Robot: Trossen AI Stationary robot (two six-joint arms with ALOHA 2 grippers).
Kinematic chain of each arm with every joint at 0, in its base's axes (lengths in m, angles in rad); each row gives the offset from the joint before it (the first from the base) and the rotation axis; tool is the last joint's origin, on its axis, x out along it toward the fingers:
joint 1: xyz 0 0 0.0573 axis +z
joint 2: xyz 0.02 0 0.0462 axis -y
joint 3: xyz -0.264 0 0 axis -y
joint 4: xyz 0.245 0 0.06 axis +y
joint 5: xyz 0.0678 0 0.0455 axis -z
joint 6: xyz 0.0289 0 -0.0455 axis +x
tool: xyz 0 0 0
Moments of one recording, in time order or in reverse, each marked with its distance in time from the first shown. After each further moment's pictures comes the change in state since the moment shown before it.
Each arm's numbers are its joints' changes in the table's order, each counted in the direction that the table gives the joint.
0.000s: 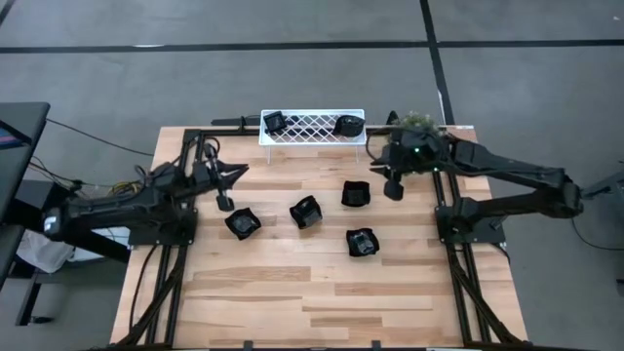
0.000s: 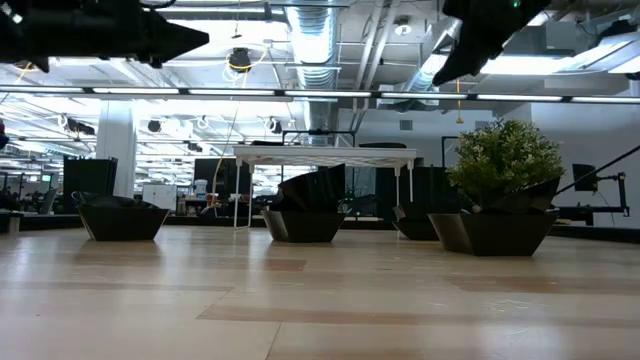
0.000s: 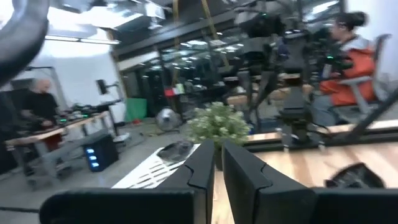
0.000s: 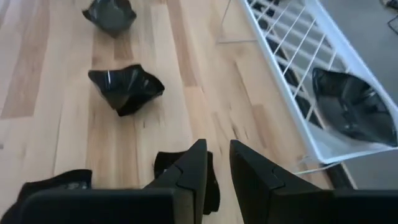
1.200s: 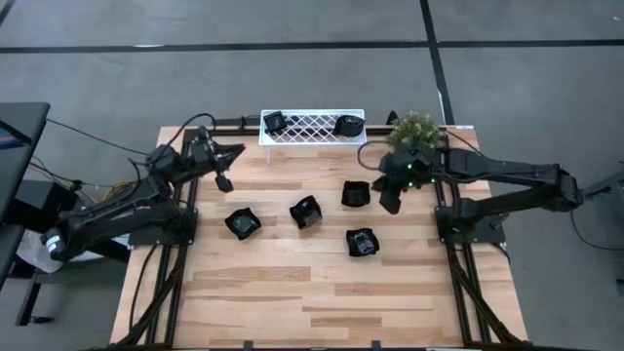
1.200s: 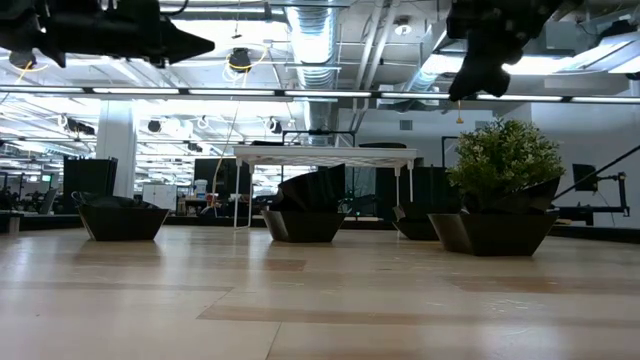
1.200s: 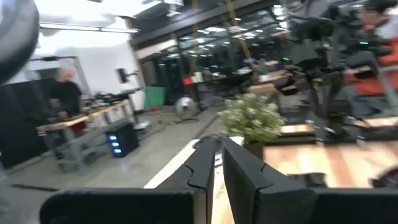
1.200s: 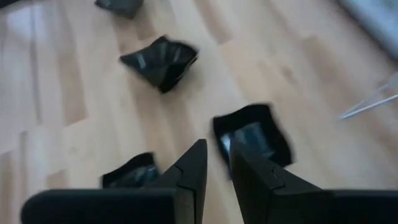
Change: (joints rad) left arm 0.316 -0.073 0.104 0.068 0.222 -0.021; right arm 0.129 -0.019 -0.048 0.074 -0.006 0.416
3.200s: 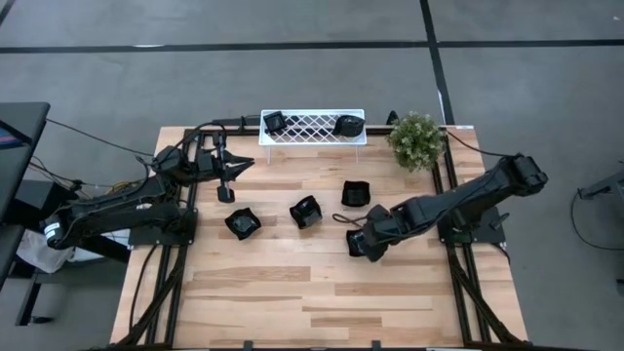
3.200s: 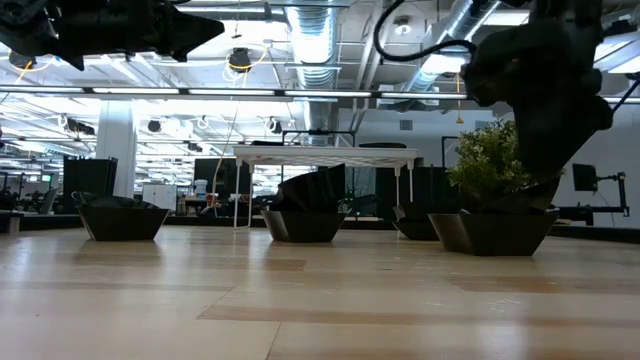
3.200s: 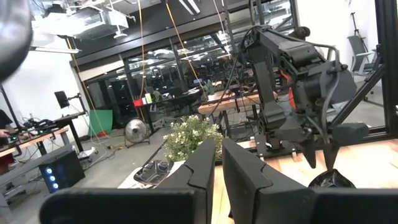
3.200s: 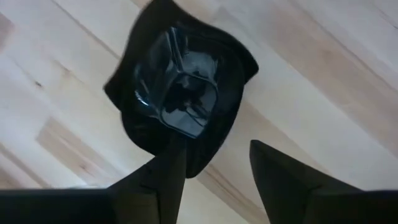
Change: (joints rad) left arm -0.091 -0.109 -0.001 -0.155 0.161 -0.026; right arm 0.514 -0.393 0.000 0.127 0.101 0.936
